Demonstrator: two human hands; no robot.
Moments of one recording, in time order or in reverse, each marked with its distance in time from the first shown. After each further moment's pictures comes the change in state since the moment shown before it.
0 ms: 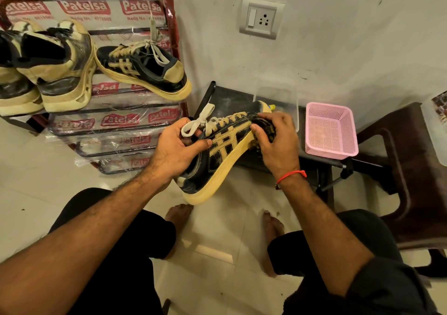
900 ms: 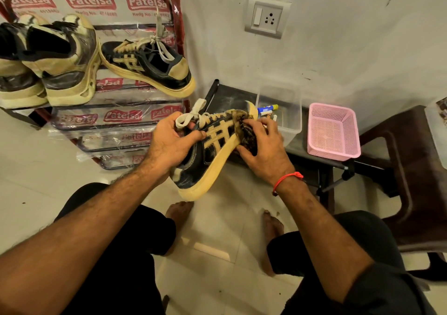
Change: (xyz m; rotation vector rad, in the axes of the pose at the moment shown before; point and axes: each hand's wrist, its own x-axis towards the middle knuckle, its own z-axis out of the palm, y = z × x) left_hand 0.009 -0.005 -0.011 0.005 0.115 -0.080; right_hand -0.015 -0.006 0.011 -0.248 -0.369 -0.033
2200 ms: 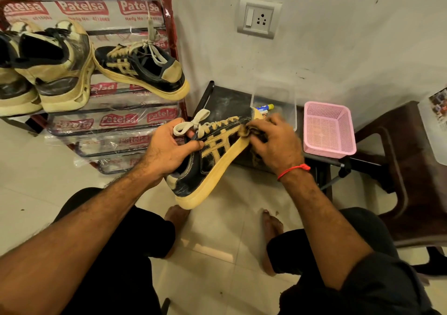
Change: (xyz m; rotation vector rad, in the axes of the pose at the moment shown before) left_hand 0.001 -0.006 -0.002 0.086 -0.113 0.046; right_hand 0.009 0.016 -0.023 -0.130 0.199 -0.118
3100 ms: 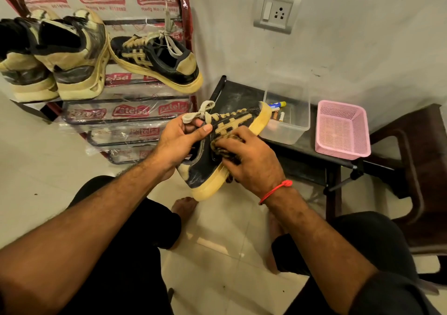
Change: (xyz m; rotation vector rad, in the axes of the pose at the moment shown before) left_hand 0.000 -0.007 0.000 -0.347 -0.028 -0.137; right_hand -0.031 -0.061 0.020 0.094 -0.145 -0.280
